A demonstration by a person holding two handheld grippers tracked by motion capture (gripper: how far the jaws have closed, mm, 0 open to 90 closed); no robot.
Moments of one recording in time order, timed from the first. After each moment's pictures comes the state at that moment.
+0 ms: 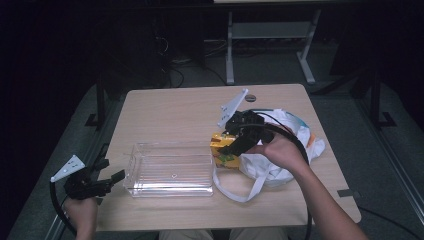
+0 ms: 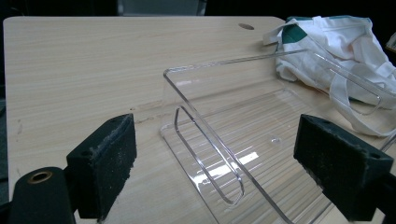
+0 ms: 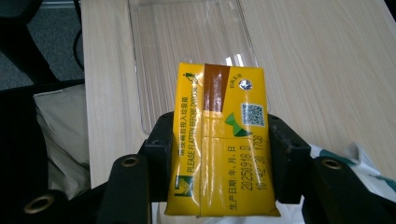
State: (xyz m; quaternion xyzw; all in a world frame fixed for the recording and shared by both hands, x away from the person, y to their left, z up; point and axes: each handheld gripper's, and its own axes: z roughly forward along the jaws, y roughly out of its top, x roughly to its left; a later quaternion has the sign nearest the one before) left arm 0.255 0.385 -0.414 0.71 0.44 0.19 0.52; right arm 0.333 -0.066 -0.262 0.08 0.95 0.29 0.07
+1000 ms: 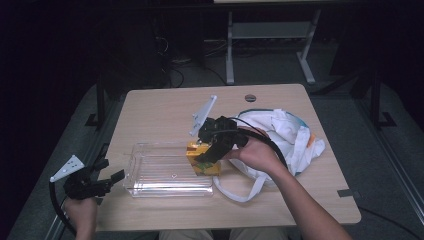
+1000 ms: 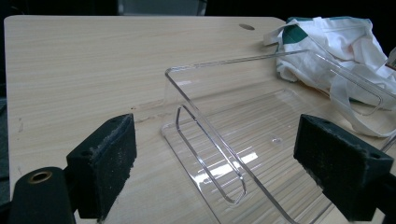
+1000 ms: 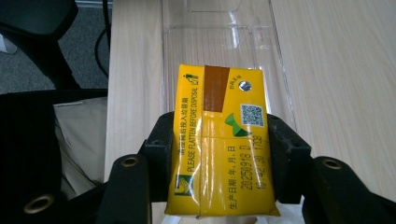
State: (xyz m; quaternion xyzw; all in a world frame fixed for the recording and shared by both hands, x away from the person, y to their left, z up) left arm 0.255 0.387 -0.415 0.71 0.45 0.18 0.52; right arm 0.324 -0.010 -0.265 0.03 0.95 0.29 0.05
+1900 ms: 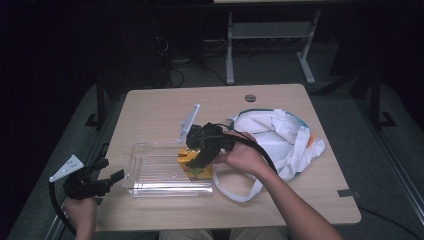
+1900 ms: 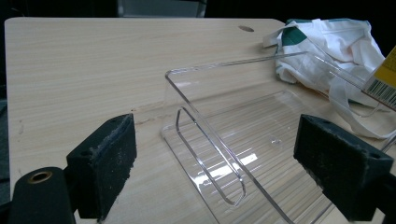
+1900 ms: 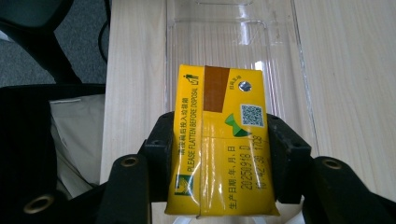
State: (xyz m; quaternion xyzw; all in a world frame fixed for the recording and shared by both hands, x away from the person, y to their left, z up) left arm 0.255 0.387 -0.414 0.70 0.45 0.19 0.52; right arm 0.327 0.019 -0.287 0.01 0.96 0.27 0.04
